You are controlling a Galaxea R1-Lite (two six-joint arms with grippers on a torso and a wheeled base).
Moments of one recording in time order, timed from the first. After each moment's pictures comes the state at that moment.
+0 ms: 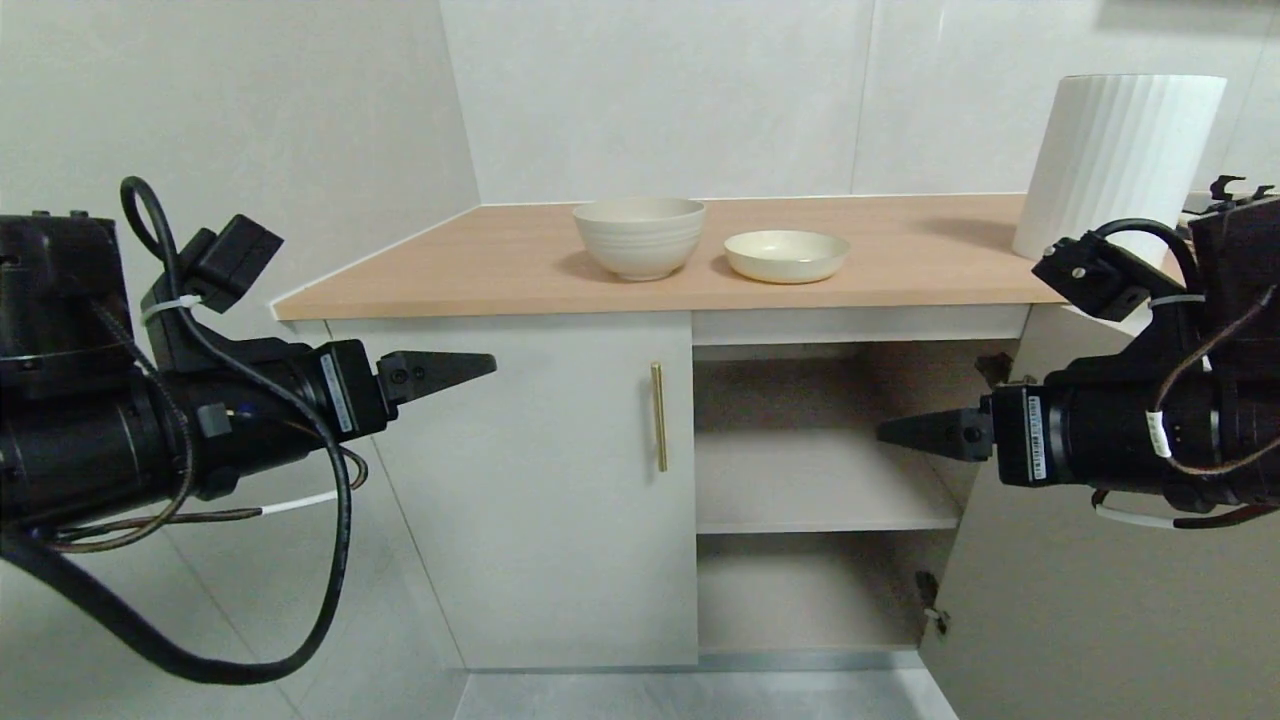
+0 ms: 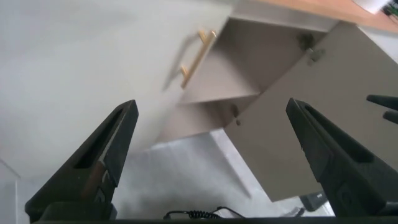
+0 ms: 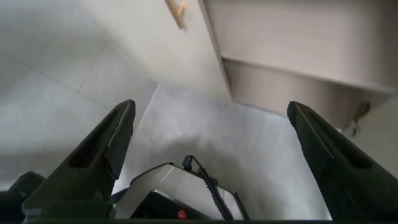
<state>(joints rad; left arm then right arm) -0.25 1.40 -0.85 -0.26 -0.28 -0.39 0.55 1.42 -1.01 0.07 0.02 0.30</state>
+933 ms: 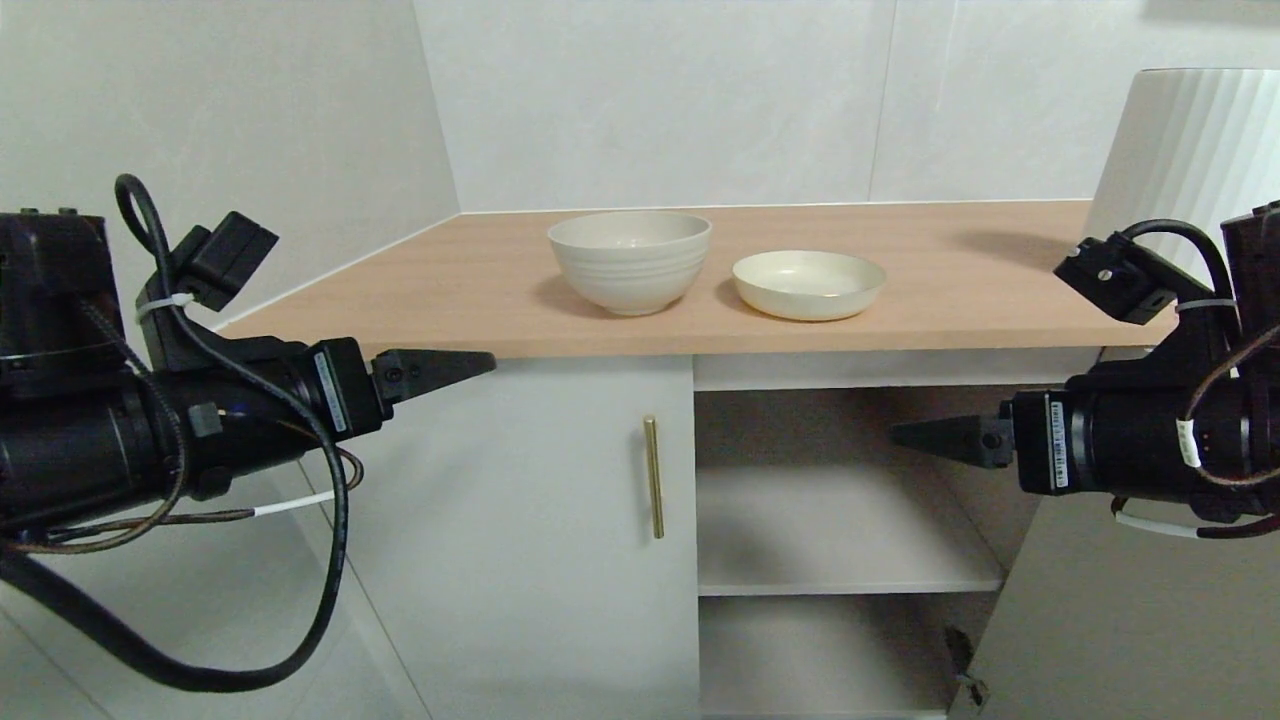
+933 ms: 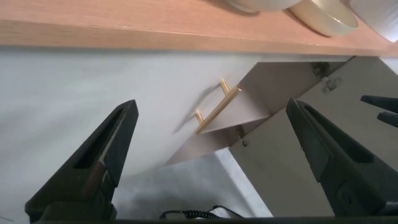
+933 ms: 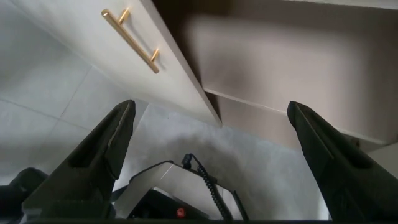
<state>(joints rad) -0.24 1.39 -0.84 -0.26 -0.30 -0.40 0.55 1.39 -0.99 0.07 0.02 0.29</state>
